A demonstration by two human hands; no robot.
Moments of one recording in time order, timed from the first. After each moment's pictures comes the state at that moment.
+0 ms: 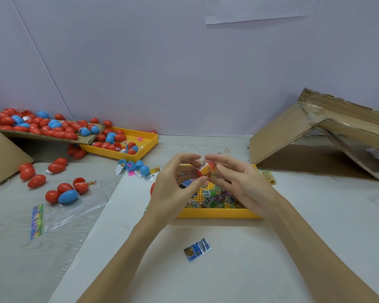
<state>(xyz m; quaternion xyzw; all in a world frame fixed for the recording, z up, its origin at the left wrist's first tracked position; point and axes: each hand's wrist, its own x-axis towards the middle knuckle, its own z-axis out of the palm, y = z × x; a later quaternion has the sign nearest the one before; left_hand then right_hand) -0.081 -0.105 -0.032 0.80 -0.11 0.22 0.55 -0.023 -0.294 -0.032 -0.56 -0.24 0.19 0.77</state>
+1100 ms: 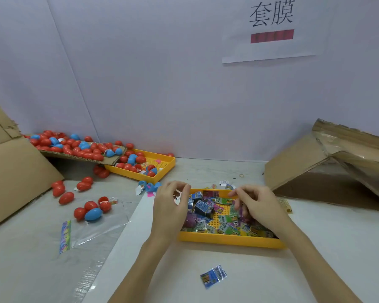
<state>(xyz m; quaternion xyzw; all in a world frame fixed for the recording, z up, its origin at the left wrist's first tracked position) -0.072 -0.074 -0.042 0.85 0.05 0.34 0.41 -0.010 -0.298 -0.032 -0.80 -0.19 0.01 0.57</state>
